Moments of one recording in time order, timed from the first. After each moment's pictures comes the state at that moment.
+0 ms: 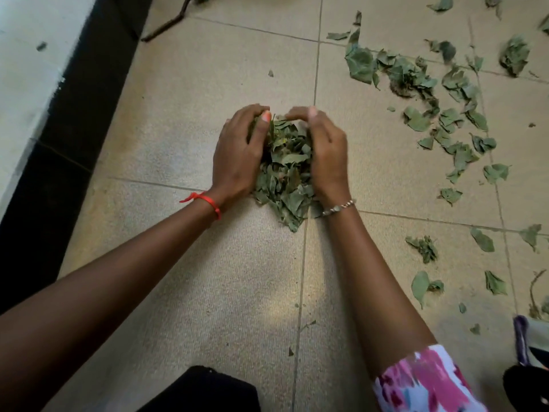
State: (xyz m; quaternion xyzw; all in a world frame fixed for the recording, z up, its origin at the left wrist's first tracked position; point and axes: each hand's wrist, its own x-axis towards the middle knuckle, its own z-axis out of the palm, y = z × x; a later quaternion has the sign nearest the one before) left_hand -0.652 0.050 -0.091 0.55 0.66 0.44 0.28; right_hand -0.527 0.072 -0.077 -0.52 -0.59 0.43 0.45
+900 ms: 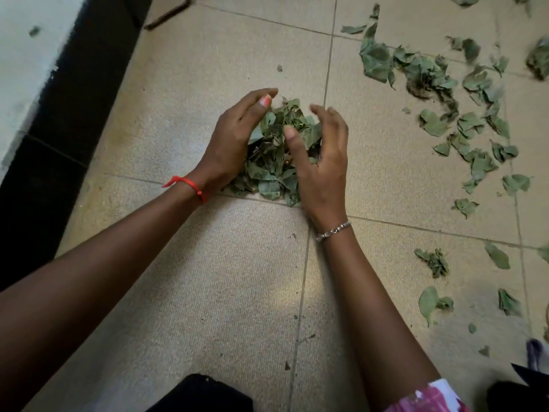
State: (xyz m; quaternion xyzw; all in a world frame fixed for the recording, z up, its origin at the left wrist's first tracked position) left_hand -0.674 0.063 -0.080 0.54 0.58 0.45 0.42; right_hand -0.533 0.054 -0.083 -0.57 -0.62 0.36 0.40
